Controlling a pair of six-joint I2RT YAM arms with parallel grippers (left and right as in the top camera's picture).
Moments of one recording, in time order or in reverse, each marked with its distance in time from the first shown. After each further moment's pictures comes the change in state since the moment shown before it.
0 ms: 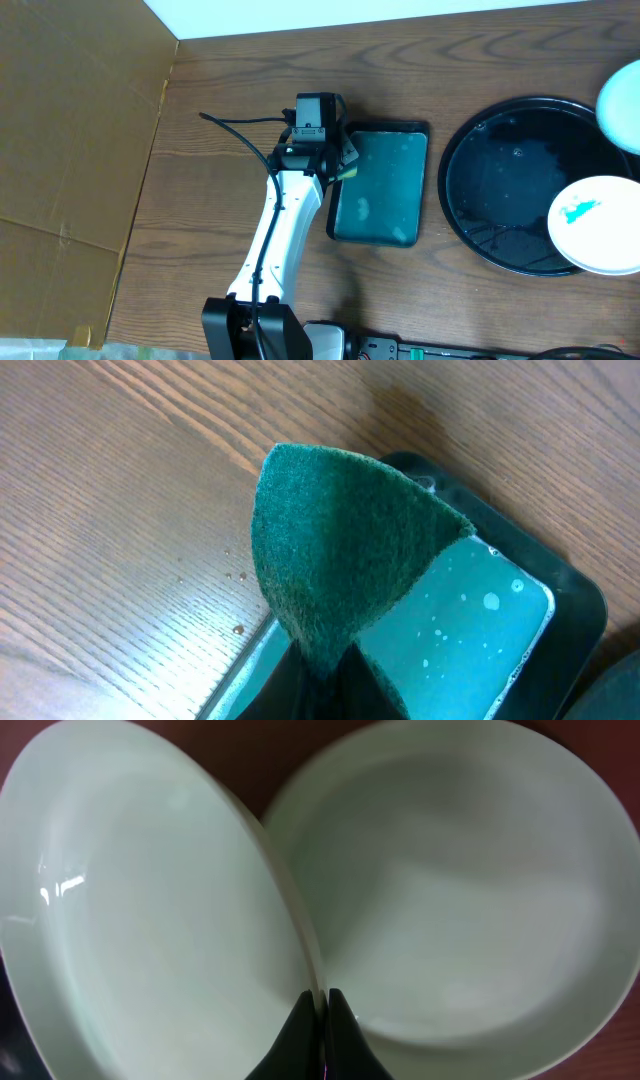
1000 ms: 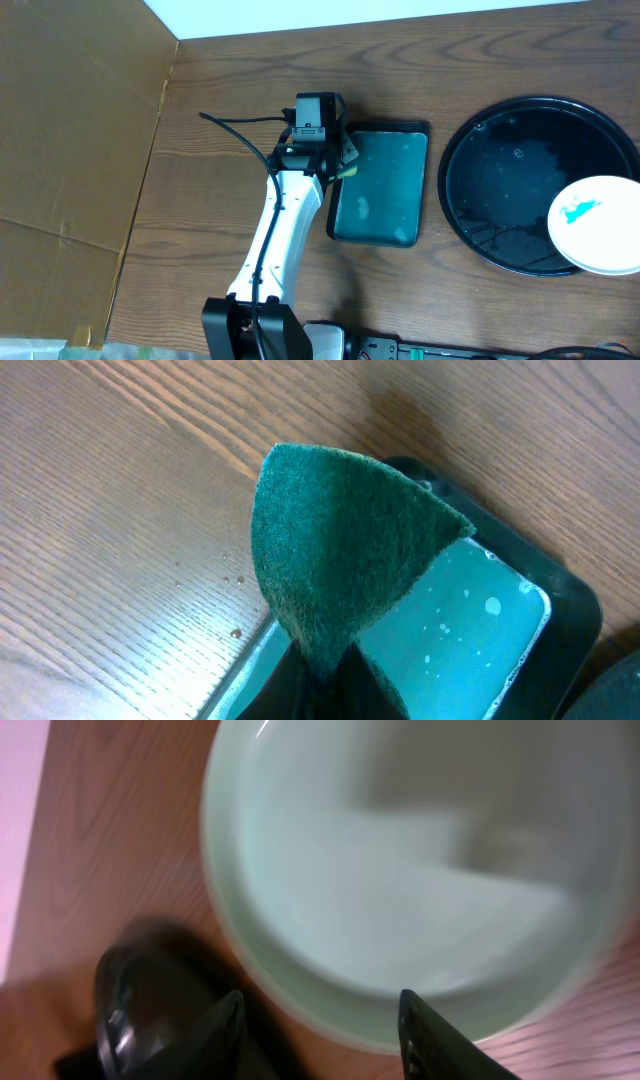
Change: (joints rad) left arm 0.000 0.000 0.000 0.008 0.000 0.000; right arm -0.170 0.062 -0.002 -0.107 -0.283 0.167
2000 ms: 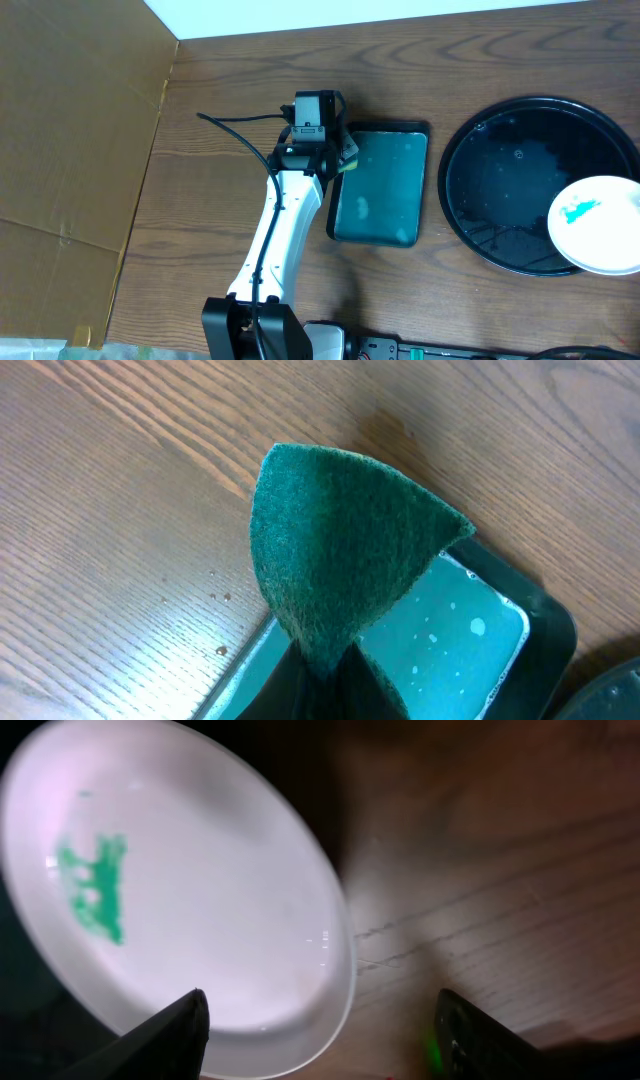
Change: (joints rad) left arm 0.000 0.000 0.000 0.045 0.000 -0.022; right arm 0.430 -0.600 -0.506 -0.305 0.531 0.258
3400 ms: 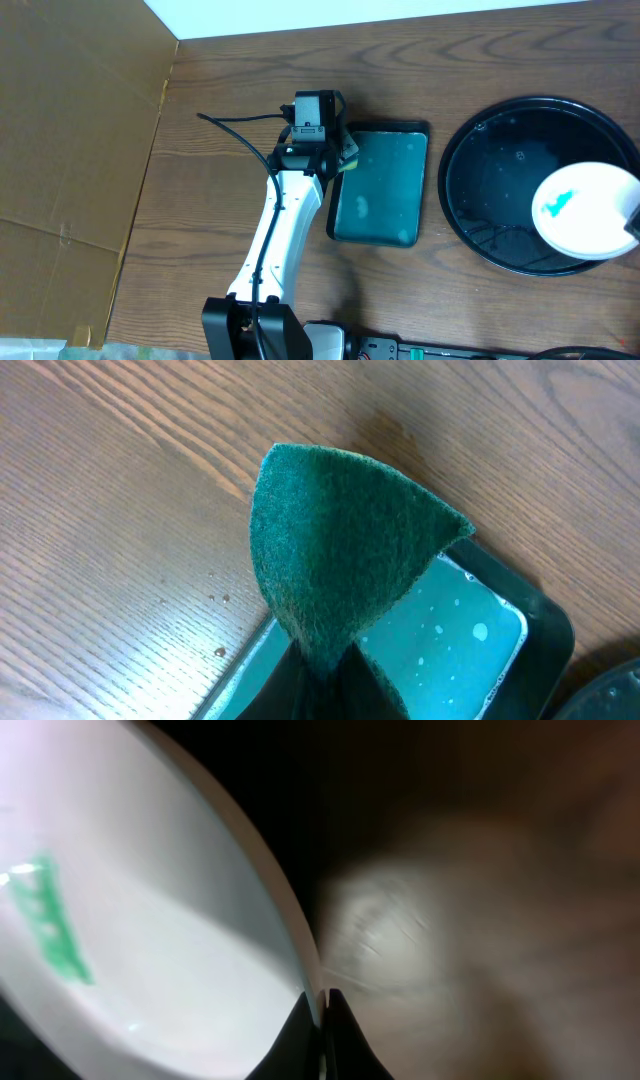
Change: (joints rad) left arm 0.000 0.000 0.000 0.003 0.000 0.000; right arm 0.072 0.000 -0.166 0.287 -0.090 0.066
